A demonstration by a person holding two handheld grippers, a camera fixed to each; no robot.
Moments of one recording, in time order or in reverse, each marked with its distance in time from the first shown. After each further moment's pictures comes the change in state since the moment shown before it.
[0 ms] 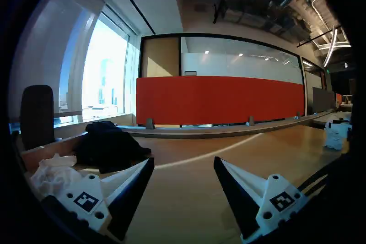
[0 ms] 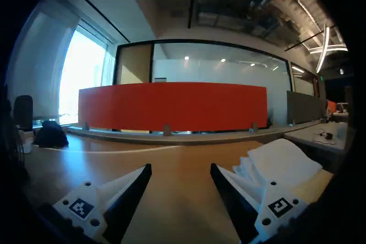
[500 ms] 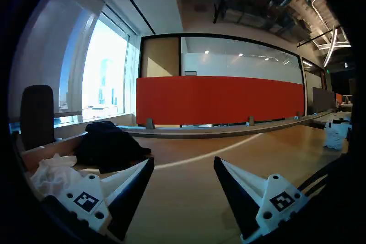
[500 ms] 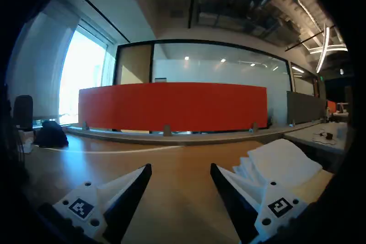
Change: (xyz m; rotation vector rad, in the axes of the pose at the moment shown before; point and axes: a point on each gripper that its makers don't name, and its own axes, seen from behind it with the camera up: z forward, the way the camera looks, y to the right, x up) left arm -0.001 0.000 0.000 0.000 0.001 0.000; right arm 0.000 0.001 0.001 0.000 0.001 0.000
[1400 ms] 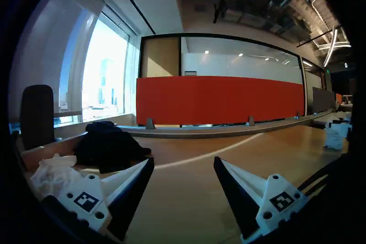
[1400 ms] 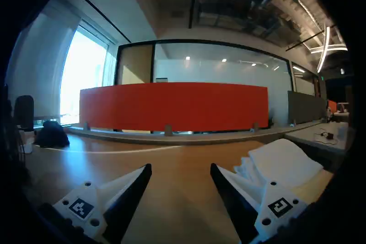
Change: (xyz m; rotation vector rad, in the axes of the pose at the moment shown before) left arm -0.001 0.000 0.000 0.000 0.000 0.000; right arm -0.001 -0.001 0.000 0.007 0.000 0.001
